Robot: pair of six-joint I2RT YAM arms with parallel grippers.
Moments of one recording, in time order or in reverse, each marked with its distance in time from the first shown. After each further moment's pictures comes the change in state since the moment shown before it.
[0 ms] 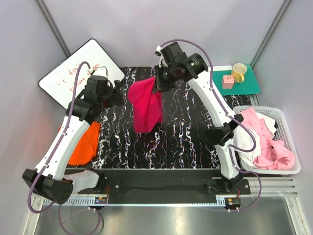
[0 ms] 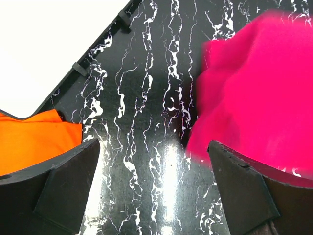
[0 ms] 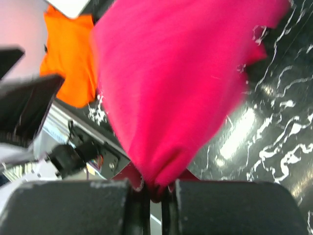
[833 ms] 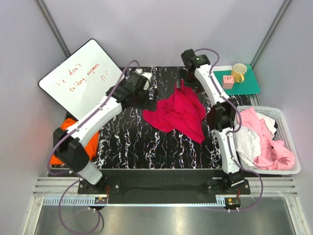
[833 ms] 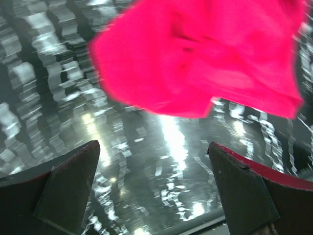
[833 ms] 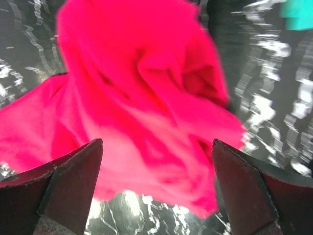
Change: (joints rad) left arm -0.233 0.379 0.156 -0.006 0.224 0.031; right arm -0.298 0.293 -0.119 0.028 0.362 -0.054
